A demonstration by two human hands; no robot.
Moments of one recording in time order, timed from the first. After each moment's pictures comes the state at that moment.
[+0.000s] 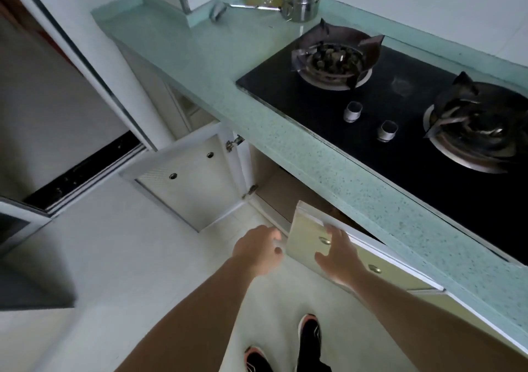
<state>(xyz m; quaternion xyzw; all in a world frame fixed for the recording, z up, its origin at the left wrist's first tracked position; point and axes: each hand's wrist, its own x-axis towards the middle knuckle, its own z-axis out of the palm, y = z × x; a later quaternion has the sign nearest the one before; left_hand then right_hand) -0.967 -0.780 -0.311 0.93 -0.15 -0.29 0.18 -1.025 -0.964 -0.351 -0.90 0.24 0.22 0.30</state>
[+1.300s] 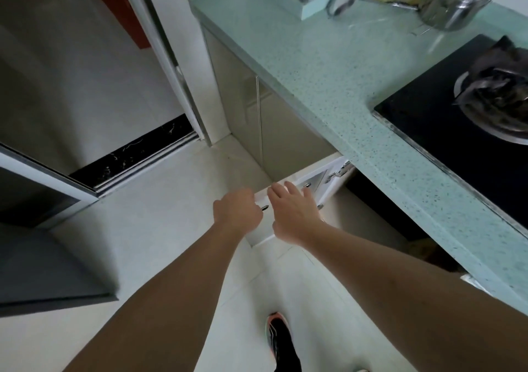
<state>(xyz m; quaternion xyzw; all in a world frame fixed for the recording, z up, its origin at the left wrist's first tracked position) -0.718 -0.528 -0.313 0.97 0.05 -0.21 0.12 -0.731 -0.654 -0.322 -0.97 -0.15 0.17 0.02</state>
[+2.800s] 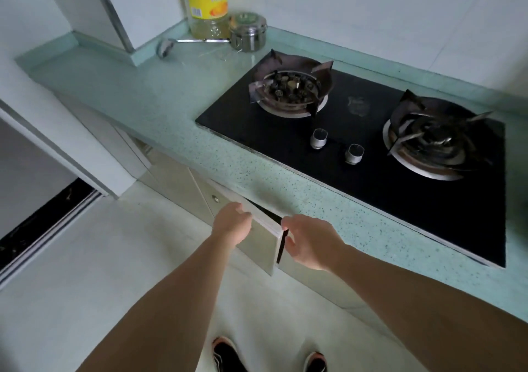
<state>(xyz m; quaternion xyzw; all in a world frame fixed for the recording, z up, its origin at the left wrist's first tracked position) -0.825 -0.812 -0.292 0.88 0.06 -0.29 0.39 -0.931 -0.957 -0.262 -0.98 0.04 0.15 0.15</state>
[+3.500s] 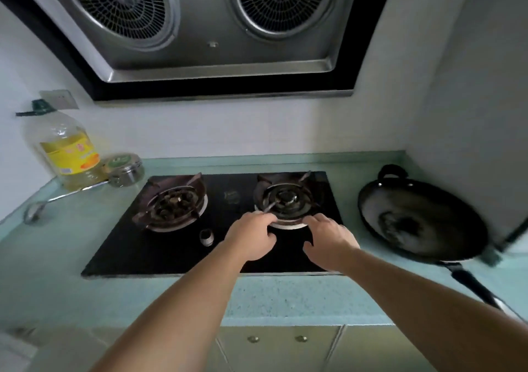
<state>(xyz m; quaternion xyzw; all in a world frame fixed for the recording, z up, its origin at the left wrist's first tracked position) -0.888 -1.025 -0.117 0.81 -0.56 -0.12 0.15 -1.051 -1.116 -0.119 -0.92 0.38 -0.03 0.12</state>
